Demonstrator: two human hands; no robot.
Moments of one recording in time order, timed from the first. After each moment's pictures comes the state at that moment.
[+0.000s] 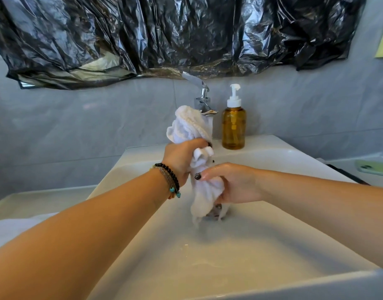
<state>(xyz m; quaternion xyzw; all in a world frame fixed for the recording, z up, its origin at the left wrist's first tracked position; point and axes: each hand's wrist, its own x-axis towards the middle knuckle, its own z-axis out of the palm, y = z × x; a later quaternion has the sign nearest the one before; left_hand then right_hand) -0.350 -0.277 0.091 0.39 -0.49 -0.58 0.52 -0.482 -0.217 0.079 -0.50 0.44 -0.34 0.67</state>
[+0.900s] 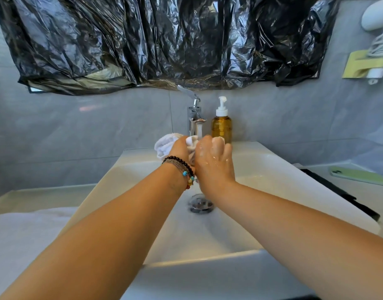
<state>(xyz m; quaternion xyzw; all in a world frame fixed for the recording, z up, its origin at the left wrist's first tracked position) -0.378 -0.259 0.109 0.43 -0.33 -0.64 0.55 -0.441 -0.202 0.080 -0.60 0.68 -0.18 -0.37</state>
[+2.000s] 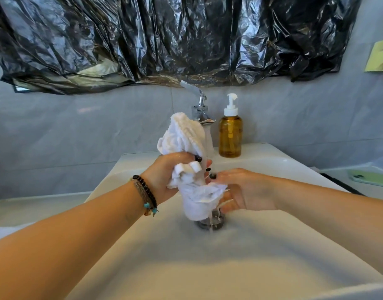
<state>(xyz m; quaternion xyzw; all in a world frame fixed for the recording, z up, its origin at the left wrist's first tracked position) -0.319 -0.261 0.093 0.25 -0.54 -0.70 0.39 -0.511 -0.205 0.086 -0.55 0.44 -0.33 0.63</state>
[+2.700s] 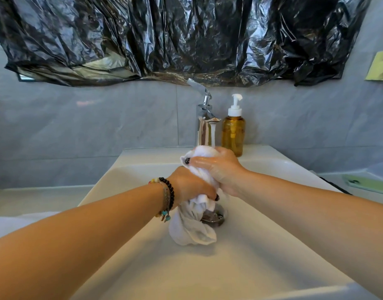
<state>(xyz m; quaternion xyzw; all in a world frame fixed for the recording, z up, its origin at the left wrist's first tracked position) -0.338 -0.252 0.077 0.47 -0.75 -0.41 0.22 -0.456 -0.243 0.089 -0.47 0.53 -0.55 0.43</state>
